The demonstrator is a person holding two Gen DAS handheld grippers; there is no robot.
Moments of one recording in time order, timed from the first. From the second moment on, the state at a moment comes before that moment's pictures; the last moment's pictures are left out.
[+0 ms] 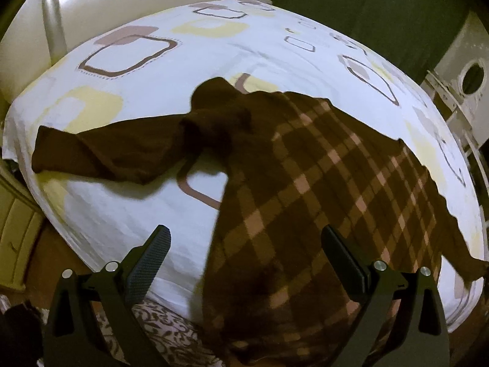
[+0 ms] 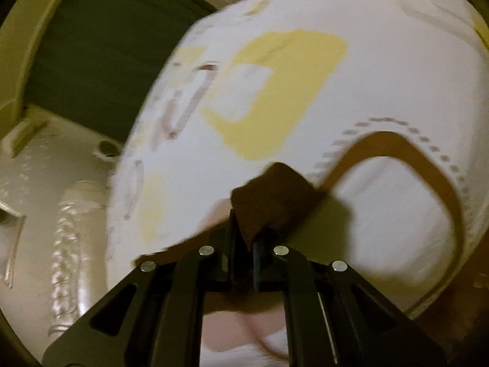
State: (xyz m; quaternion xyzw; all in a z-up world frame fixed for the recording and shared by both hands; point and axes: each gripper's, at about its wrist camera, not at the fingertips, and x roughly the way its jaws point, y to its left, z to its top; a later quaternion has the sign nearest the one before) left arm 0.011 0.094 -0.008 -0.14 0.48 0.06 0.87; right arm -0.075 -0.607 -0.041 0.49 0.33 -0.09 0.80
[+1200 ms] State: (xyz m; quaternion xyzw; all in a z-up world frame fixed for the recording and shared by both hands) left arm -0.012 0.170 -0.013 -0.13 0.44 0.06 0.89; right arm 0.122 0.022 -0.033 0.21 0.51 0.29 0.78
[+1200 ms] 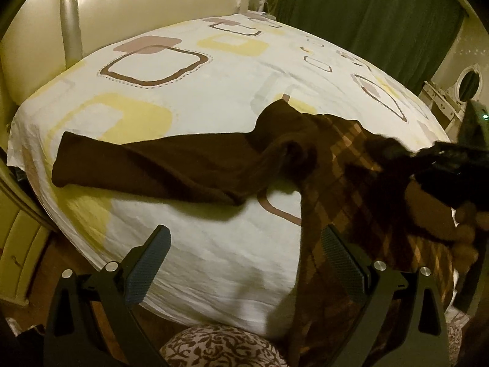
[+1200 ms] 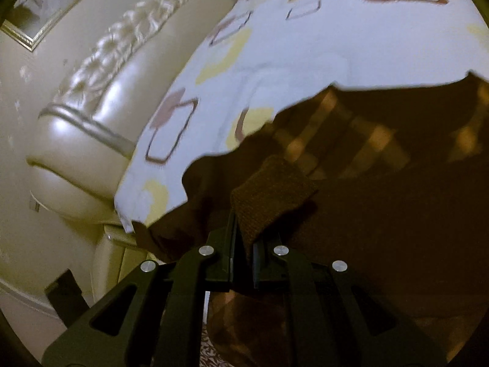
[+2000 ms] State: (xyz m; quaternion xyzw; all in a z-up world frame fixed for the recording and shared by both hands) left arm 0.005 0.141 -0.016 -0.14 0.44 0.02 0.89; right arm 0.084 -0.020 -0.039 0.24 0.50 0.36 0.75
